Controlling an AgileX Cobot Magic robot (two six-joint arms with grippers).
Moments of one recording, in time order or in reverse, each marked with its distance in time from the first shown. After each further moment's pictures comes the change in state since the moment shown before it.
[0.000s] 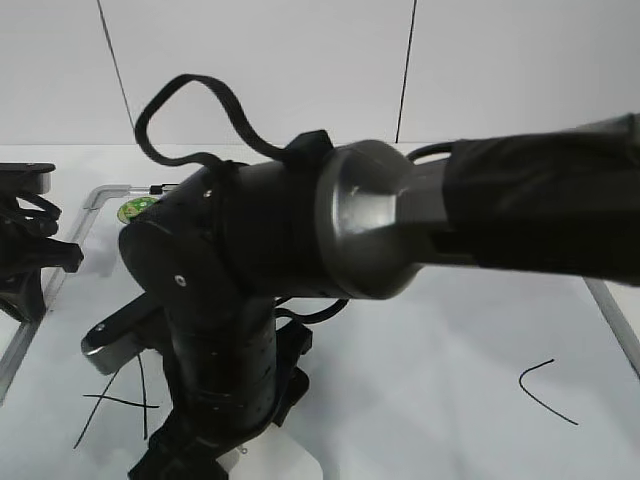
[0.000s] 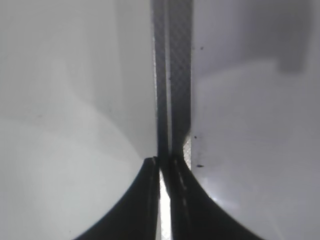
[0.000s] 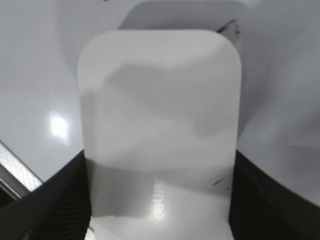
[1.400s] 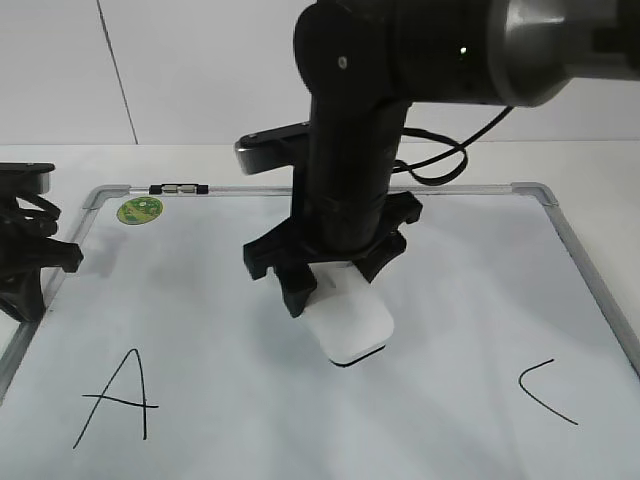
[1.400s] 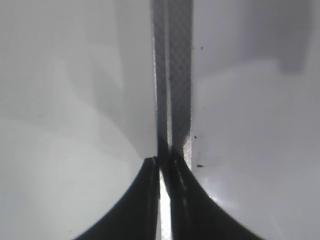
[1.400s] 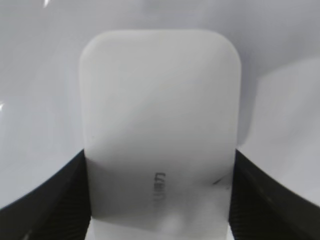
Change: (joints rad) left arm 0.000 0.000 0.000 0.000 0.000 0.000; right arm -0.292 -0.088 -0.097 -0.009 0.079 0.104
